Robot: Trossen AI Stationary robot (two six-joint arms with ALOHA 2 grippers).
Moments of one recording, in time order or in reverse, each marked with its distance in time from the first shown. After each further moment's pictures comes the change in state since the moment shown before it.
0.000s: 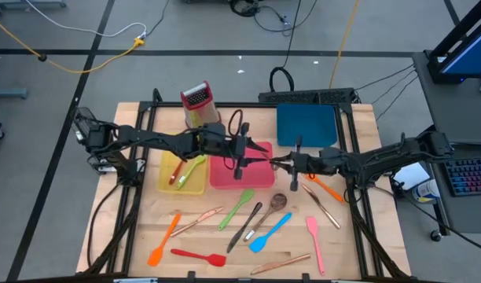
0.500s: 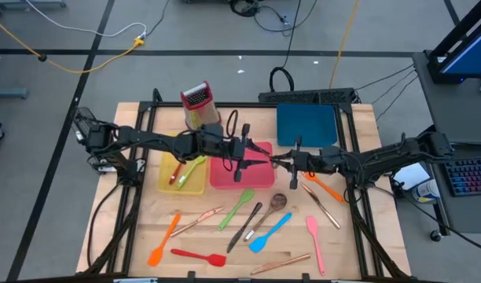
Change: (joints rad) left arm -0.020 0.000 0.000 0.066 0.030 0.008; right arm -0.025 0.000 0.000 -0.006 0.005 0.000
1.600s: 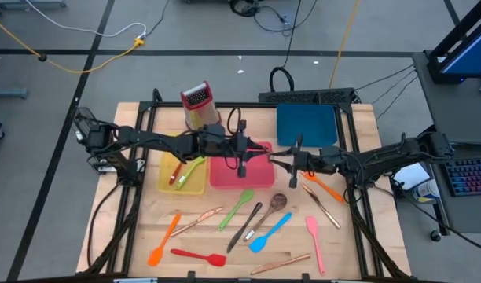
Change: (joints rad) left arm 0.002 0.001 0.000 -0.073 -0.195 -0.118; right arm 0.001 -0.001 0.002 0.001 0.055 -0.025
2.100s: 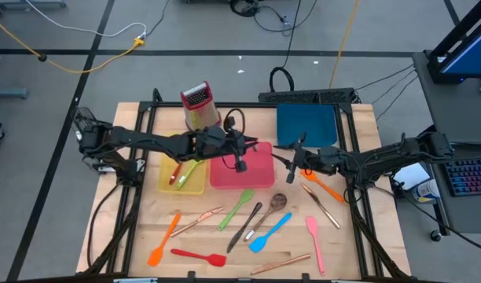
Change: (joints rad) left arm -0.039 -0.087 -0.001 -0.264 -0.344 -0.028; right arm 0.000 0.001 0.000 -0.047 0.133 -0.049
